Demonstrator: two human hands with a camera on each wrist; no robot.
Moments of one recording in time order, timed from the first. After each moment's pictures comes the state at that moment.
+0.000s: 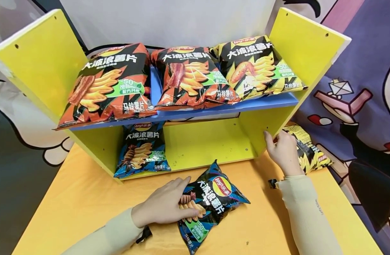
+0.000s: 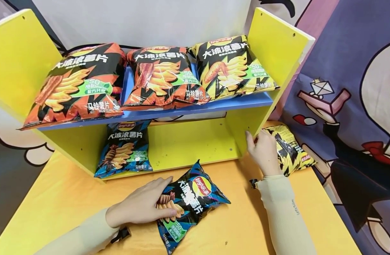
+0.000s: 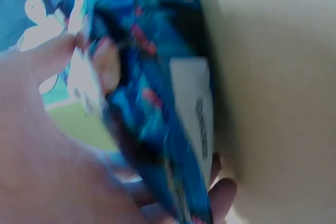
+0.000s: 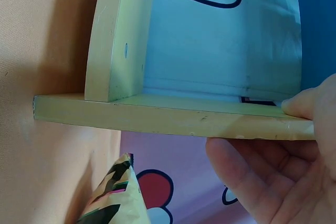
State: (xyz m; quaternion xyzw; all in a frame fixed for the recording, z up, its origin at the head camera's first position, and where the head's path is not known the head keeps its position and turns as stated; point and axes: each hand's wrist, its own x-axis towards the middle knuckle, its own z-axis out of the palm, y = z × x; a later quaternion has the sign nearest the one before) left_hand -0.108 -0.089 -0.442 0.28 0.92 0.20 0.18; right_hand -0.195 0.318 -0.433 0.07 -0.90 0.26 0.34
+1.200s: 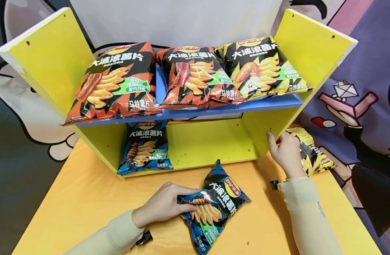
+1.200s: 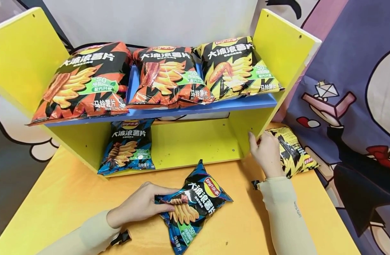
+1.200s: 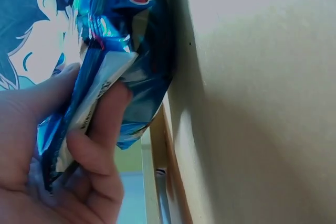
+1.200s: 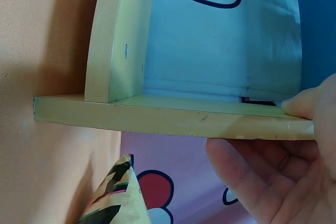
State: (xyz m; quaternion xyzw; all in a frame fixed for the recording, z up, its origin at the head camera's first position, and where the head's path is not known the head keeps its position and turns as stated) left_hand -0.106 -0.094 -0.449 0.34 0.86 0.37 0.13; right_hand -0.196 0.318 -0.434 0.09 -0.89 0.26 0.35
